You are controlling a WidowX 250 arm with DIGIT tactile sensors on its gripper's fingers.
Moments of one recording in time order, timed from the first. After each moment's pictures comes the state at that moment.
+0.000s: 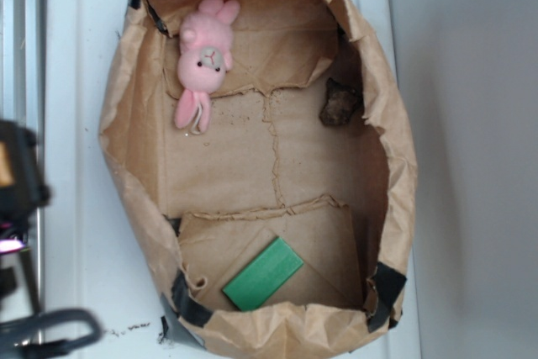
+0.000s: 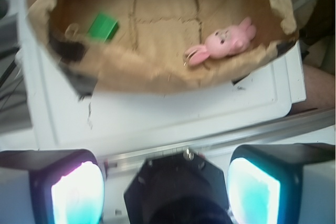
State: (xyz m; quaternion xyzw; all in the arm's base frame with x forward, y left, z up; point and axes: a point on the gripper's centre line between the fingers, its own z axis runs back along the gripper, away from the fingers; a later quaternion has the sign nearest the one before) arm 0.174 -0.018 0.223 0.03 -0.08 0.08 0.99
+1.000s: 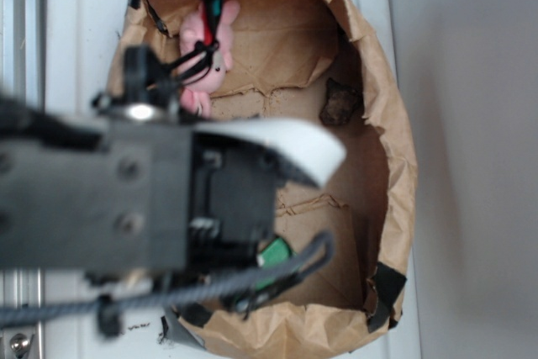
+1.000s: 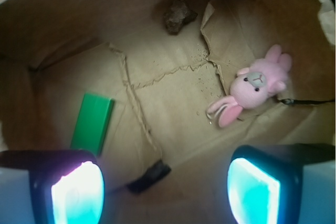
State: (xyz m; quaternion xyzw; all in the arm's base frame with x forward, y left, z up) arm 0.254 0.011 0.151 0.00 -0.11 0.25 0.96
